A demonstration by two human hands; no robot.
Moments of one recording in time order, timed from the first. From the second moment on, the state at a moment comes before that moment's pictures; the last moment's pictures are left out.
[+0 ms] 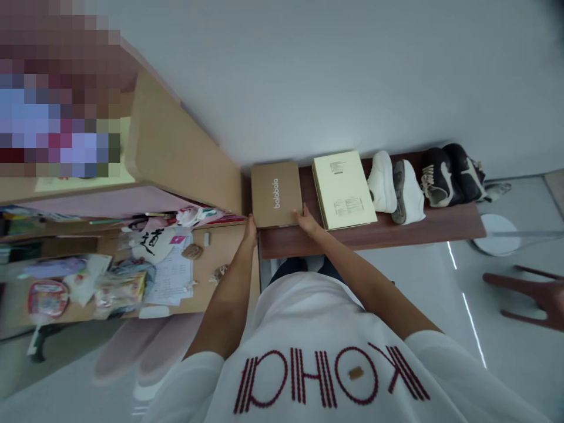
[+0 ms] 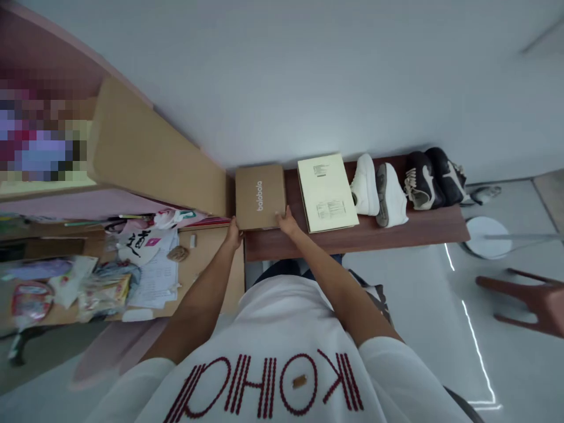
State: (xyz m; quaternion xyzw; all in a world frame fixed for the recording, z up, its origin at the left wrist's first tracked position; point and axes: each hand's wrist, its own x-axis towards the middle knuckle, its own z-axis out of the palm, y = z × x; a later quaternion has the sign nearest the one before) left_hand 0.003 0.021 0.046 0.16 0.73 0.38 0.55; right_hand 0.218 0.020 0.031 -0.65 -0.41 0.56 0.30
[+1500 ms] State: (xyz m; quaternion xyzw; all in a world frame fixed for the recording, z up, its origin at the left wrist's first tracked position) left_hand -0.004 -0.037 0.024 0.37 0.77 0.33 0.40; right_hand 0.270 -0.068 0.040 -0.68 -0.44 0.46 0.37
